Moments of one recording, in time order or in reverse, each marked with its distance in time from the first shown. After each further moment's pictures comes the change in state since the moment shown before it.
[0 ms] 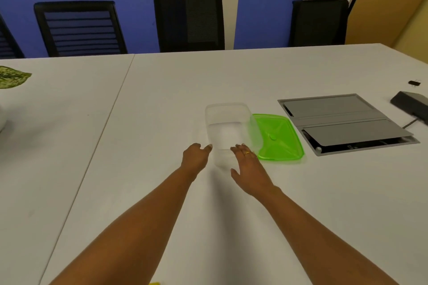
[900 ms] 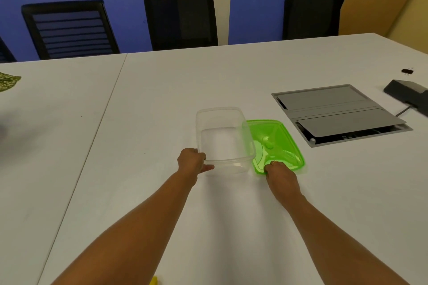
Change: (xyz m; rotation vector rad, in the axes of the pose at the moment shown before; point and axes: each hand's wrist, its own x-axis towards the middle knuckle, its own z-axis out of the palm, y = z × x) left_hand -0.008 -0.008 0.016 -0.359 0.001 -0.121; right_hand -0.037 0.096 0.017 -0.274 0.117 0.255
